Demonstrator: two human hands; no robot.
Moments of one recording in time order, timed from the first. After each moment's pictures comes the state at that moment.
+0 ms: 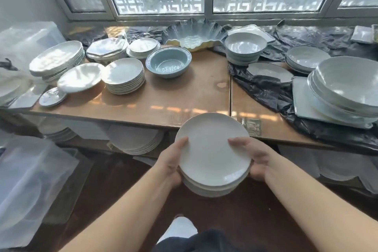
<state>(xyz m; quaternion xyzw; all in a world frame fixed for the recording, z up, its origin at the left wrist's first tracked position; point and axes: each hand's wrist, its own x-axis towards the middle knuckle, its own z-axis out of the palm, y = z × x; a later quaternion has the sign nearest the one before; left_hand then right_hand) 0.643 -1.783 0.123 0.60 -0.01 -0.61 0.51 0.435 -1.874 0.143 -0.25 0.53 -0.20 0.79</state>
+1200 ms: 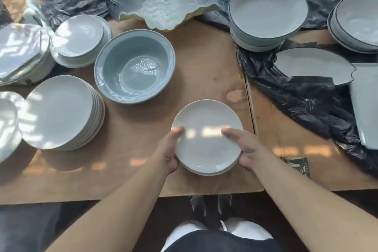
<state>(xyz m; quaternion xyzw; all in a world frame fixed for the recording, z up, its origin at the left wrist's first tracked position) 0.835 -2.168 -0.027 0.65 0.01 -0.66 0.38 0.617 -2.212 -0.025 -0.13 0.61 -0.25 0.74</state>
